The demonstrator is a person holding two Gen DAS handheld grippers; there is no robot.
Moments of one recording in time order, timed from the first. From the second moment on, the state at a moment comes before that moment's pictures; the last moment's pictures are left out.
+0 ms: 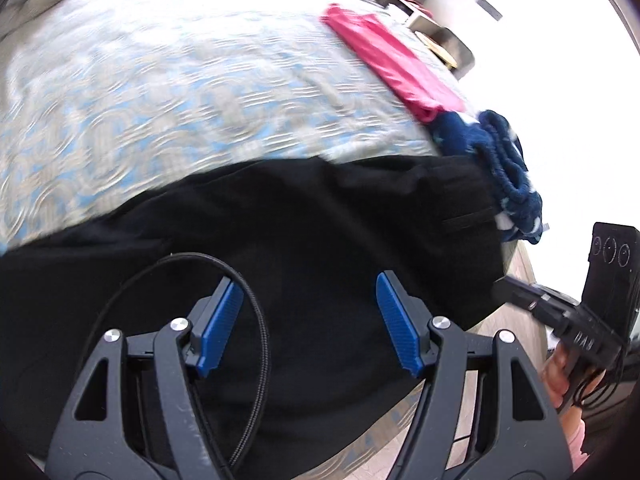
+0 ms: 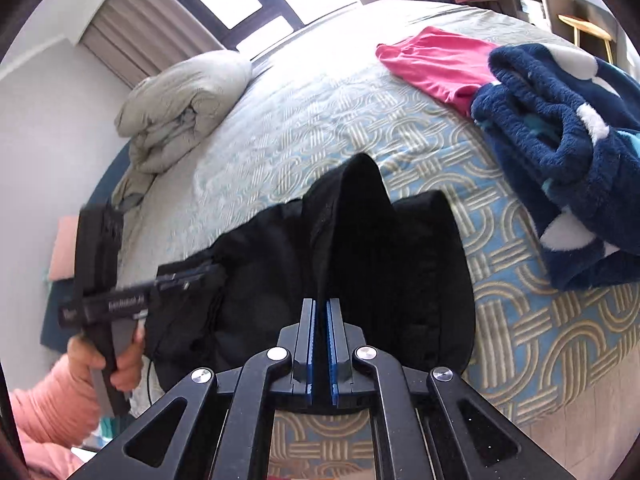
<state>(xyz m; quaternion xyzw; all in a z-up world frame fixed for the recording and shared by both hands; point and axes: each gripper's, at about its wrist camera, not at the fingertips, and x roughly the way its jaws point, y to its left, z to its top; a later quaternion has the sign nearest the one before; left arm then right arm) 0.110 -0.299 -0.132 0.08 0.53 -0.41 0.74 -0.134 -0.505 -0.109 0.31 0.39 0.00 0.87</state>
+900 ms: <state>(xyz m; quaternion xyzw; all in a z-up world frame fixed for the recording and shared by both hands) 0.060 -0.389 -0.152 0.18 0.54 -0.45 0.69 -0.155 -0.548 -0.110 0.36 0.37 -0.05 0.85</state>
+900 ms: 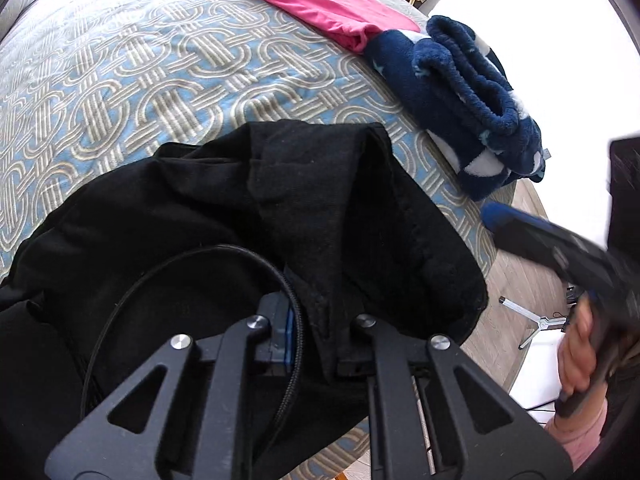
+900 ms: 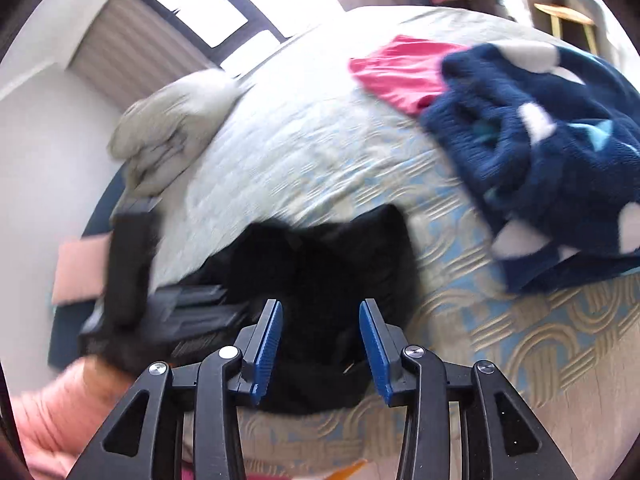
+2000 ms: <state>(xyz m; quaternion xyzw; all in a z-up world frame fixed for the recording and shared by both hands) 0.052 -0.467 -0.121 0.23 0.47 -0.50 0.69 -0.131 -0.621 -0.103 0.42 0.41 -0.15 0.79</state>
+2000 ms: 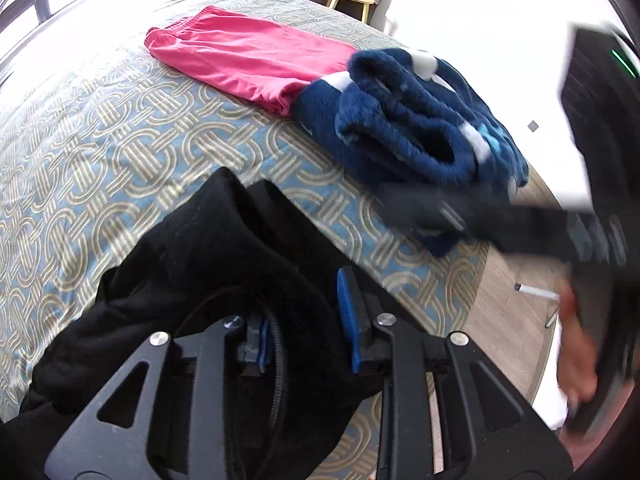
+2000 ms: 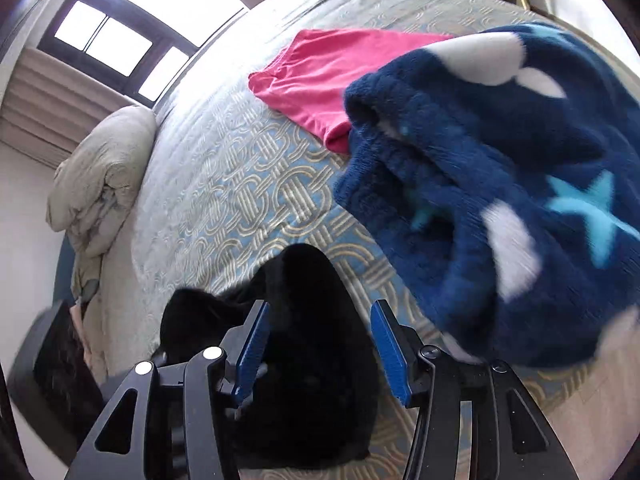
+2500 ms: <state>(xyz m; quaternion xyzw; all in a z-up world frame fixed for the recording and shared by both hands) 0.057 -0.479 -0.108 0.18 0.57 -0.52 0.61 -0.194 -0.527 -0.178 0.48 0.38 -0.11 0.78</state>
